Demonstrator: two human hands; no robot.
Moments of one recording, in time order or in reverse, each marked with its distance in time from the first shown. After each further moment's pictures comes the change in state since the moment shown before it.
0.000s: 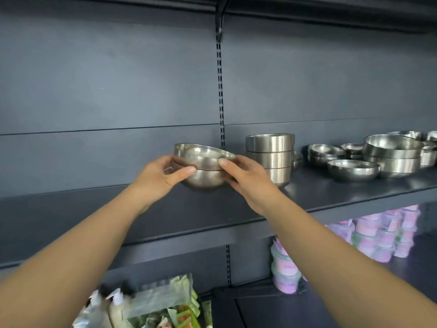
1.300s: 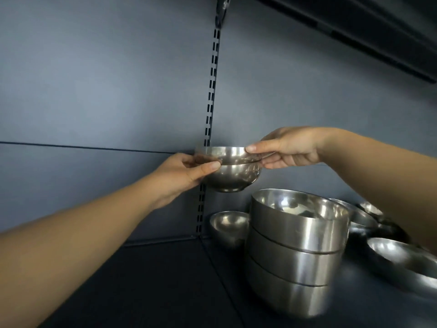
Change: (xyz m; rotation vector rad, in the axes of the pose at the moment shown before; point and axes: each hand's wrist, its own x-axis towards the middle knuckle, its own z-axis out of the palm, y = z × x) left_hand 0.248 -0.033 0.073 -0.395 -0.154 -0.056; right_hand 0.252 -0.086 -0.101 -0.822 -0.167 0.374
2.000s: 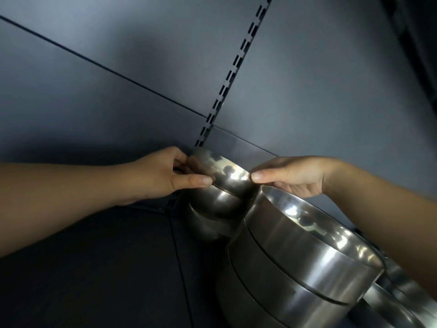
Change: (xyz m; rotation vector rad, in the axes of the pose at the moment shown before) left_hand 0.012 -0.073 -0.002 0.175 -0.065 -0.028; right_hand 0.045 0.046 0.006 -0.289 -0.305 0.230
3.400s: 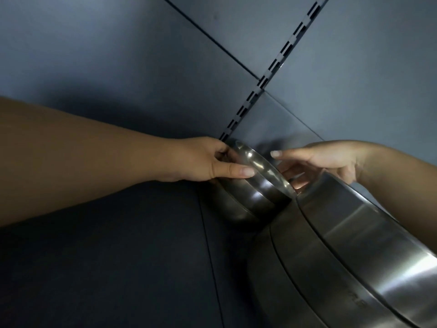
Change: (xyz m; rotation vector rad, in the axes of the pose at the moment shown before) left_hand 0.005 -0.029 0.012 -0.073 -0.220 -0.096; right_hand 0.044 -0.007 0.004 -0.075 -0.013 0.302
